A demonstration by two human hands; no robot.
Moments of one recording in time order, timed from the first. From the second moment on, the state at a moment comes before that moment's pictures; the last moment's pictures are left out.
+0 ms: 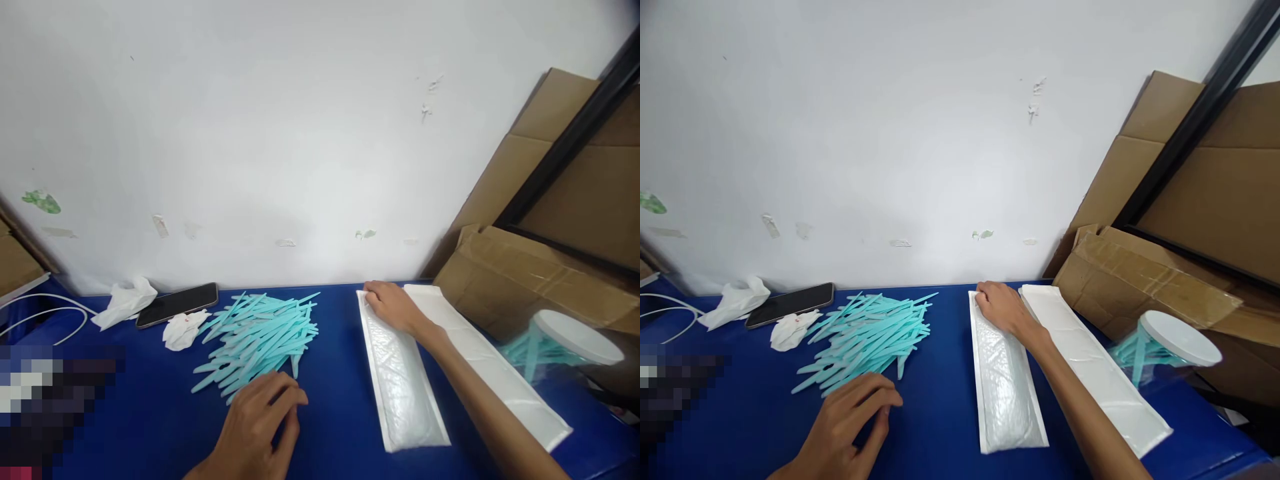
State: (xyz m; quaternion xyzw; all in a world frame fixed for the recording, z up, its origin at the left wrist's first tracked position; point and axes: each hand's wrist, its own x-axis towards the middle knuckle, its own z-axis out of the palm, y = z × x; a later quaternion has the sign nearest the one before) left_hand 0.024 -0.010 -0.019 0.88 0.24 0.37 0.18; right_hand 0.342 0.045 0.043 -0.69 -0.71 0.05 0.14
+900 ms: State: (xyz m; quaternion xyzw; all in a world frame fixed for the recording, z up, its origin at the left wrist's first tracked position) left_hand 0.050 0.077 0.061 0.86 0.49 -0.14 0.05; right_hand 0.293 0.081 0.064 -0.56 -0.82 0.12 0.10
